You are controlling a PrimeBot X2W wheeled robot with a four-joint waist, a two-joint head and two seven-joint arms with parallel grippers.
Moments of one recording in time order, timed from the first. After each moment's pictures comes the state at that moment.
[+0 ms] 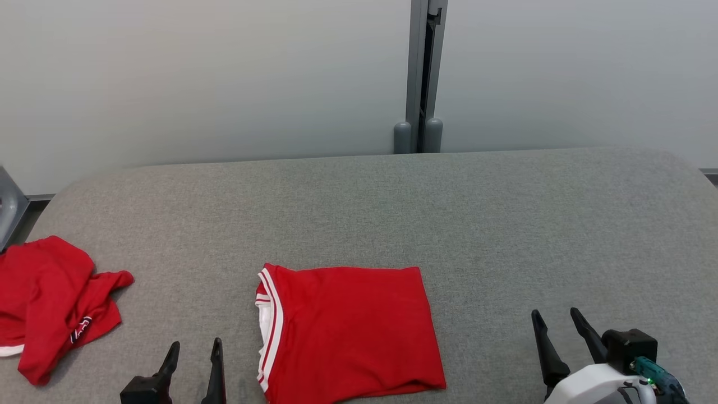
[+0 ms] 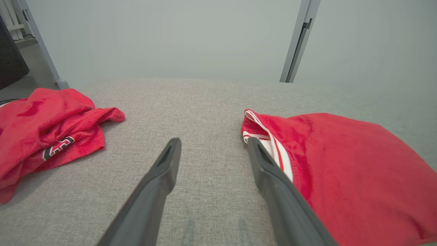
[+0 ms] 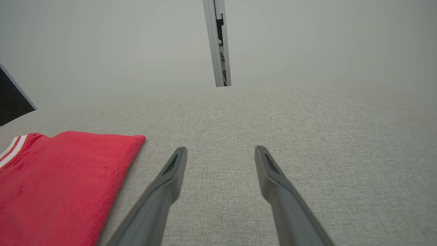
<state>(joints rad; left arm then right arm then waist) 0.03 0.05 -0.04 0.44 -0.18 0.02 -0.26 -0.13 -0.05 0.08 0.58 0.20 0.13 -0.26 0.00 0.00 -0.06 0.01</state>
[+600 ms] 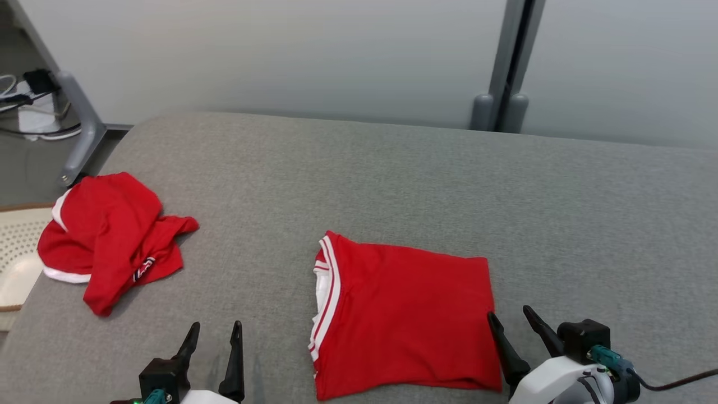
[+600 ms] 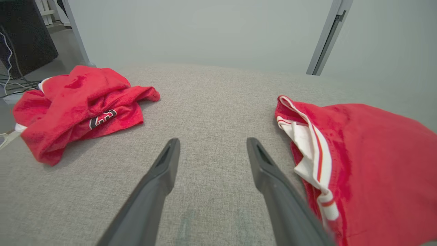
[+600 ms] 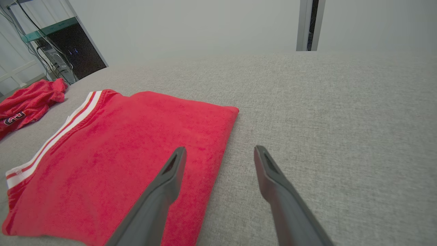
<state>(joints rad) 0.00 0.05 -0.11 0.43 -0.20 0.02 -0.26 -0.19 -0.05 0.26 0.64 0.30 0.13 -0.26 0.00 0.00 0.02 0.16</state>
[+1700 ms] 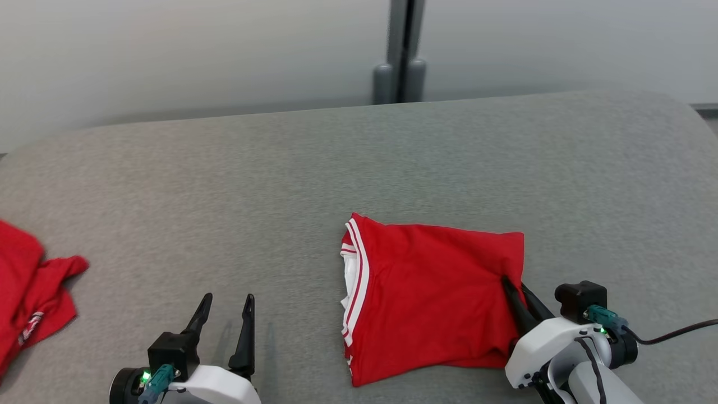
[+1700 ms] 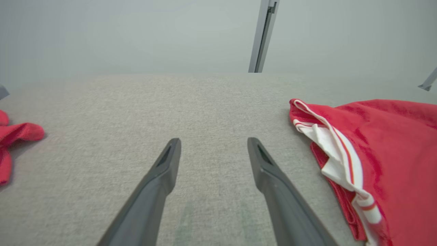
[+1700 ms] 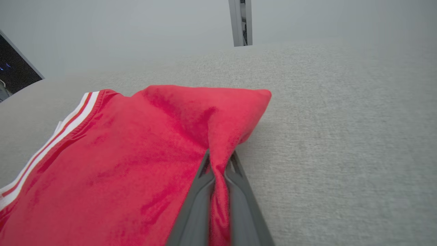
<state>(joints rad) -0.07 0.05 -0.14 0.42 -0.20 0.01 -0.26 -0.37 -0.05 0.28 0.81 0.32 0.13 -0.26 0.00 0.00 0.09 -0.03</state>
